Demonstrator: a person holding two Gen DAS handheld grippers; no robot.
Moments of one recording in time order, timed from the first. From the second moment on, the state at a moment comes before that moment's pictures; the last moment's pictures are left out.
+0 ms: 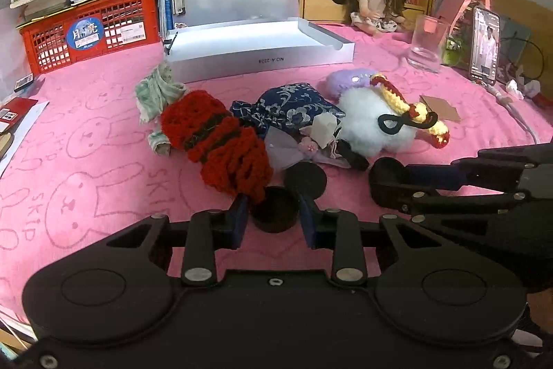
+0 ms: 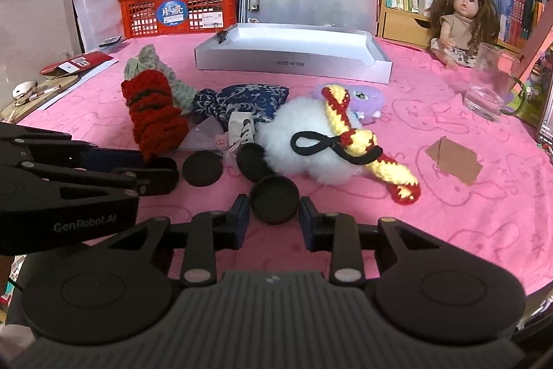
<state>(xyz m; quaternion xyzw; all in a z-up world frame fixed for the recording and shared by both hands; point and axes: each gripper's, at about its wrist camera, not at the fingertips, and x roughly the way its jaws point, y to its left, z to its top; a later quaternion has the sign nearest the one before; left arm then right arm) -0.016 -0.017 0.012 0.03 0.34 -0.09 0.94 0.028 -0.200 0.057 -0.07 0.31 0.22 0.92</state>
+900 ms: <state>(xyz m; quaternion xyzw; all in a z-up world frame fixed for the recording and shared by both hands) -0.017 -0.021 0.008 0.02 0.34 -0.10 0.94 0.024 -0.198 0.057 -0.07 0.32 0.23 0.92</state>
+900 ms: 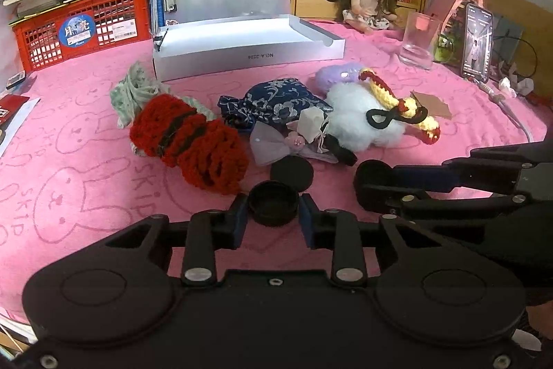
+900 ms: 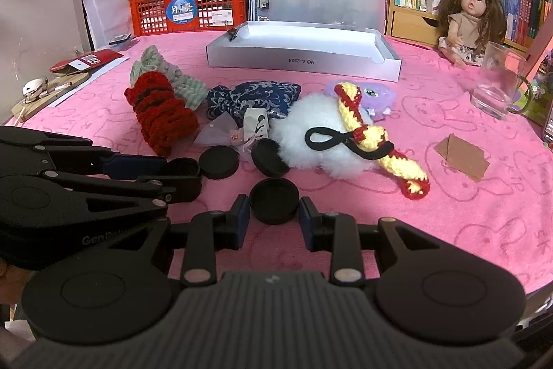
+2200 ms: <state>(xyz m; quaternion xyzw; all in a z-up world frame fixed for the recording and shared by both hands) 0.001 -0.007 0.044 -0.01 0.28 -0.11 0.95 0.043 -0.212 0.084 -0.03 0.28 0.24 0.93</state>
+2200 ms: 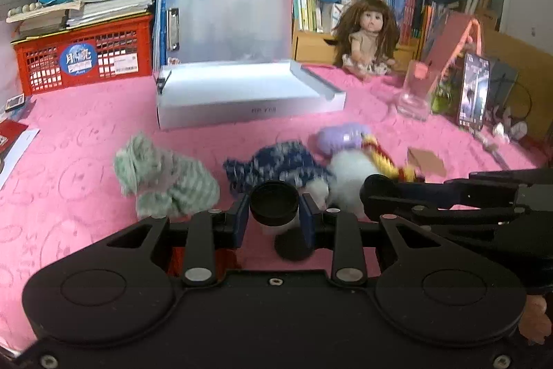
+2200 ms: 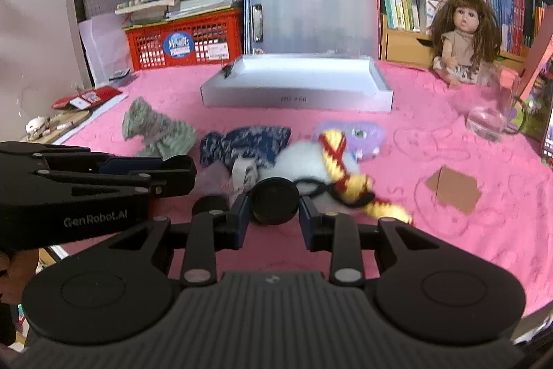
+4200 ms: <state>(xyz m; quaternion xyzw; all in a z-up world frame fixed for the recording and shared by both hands) 0.339 0.022 0.076 -0.08 0.39 -0.01 0.92 0.357 -0.152 0.124 -0.03 0.42 0.19 0.89</state>
